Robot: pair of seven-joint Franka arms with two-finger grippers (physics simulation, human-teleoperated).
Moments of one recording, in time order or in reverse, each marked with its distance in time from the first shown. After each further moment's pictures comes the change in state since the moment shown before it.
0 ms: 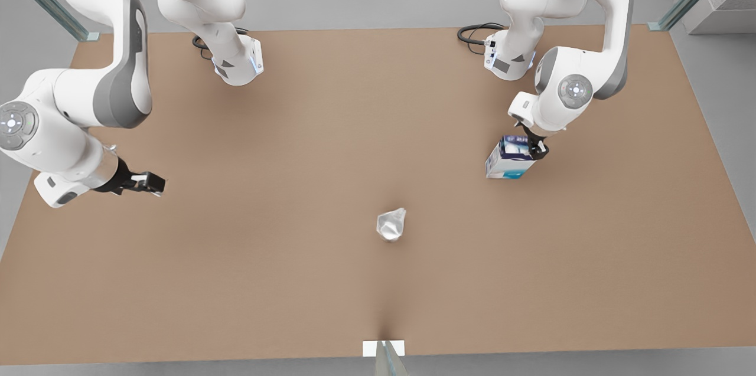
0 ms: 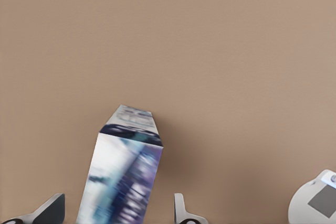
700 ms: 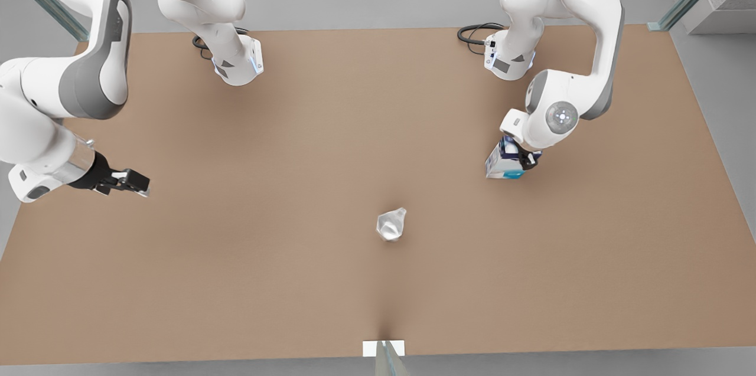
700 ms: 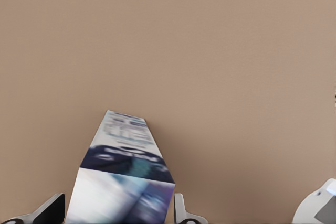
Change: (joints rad) left arm -0.002 0.149 0.000 -0.002 -0.006 0.067 -0.011; right arm -0.045 -0.005 0.001 0.043 0.061 -0.007 -0.009
